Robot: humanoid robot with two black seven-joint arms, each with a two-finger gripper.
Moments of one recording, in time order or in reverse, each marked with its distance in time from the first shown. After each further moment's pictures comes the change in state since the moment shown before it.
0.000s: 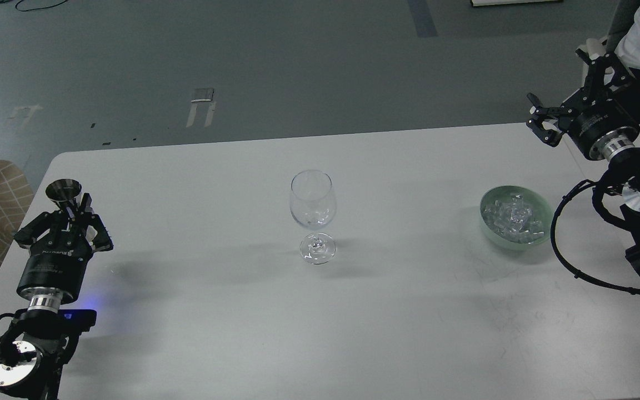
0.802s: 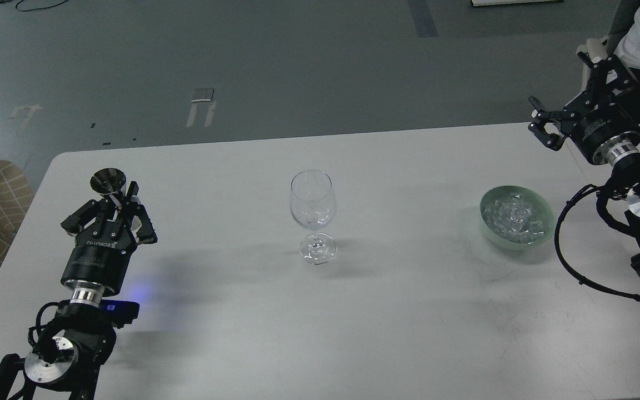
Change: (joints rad) left arm 0.036 -0.114 0.118 -0.194 0.002 0.081 -0.001; right arm -0.050 -0.013 0.008 0.060 0.000 -0.002 -0.002
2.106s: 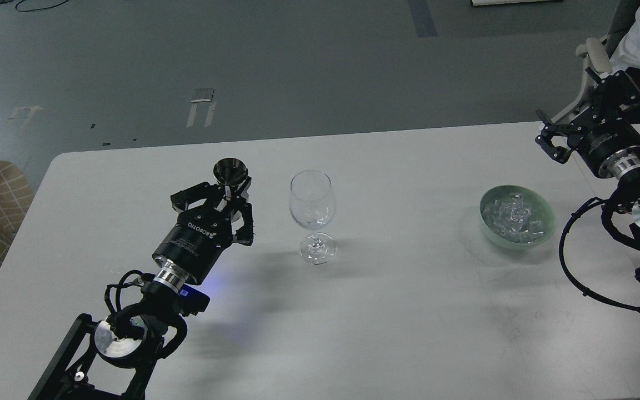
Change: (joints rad) left arm -0.059 -0.008 0.265 -0.166 0.147 0.185 0.036; right arm -0.039 -0.001 0.027 -0.003 0.000 0.002 0.001
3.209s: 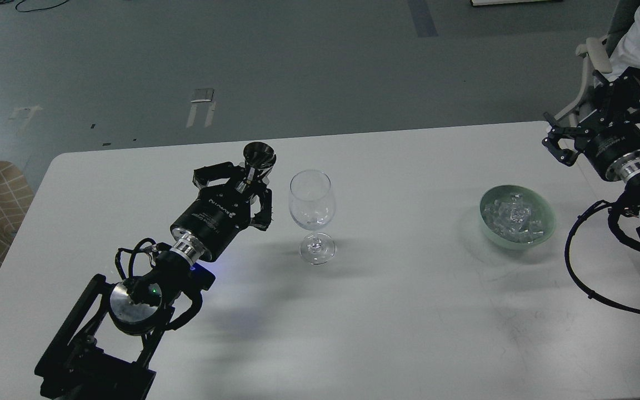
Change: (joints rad) left arm -0.137 0.040 0.072 0.009 0.108 0.141 0.024; right arm -0.013 -0.012 0.017 -0.006 0.000 0.011 -0.001
